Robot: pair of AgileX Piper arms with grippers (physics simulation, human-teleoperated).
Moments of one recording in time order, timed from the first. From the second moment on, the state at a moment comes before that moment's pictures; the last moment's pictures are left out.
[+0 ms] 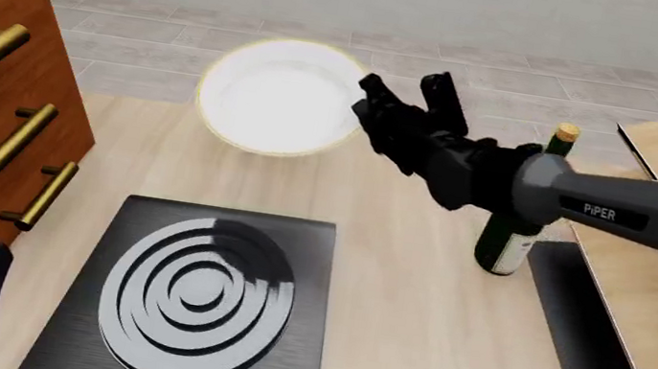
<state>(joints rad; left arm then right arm) 0.01 0.01 0.00 0.07 0.00 0.49 1.92 -1.28 -0.26 1.11</state>
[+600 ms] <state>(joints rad) 0.02 0.00 0.00 0.09 0.01 0.47 2.28 -1.66 -0.17 1.21</state>
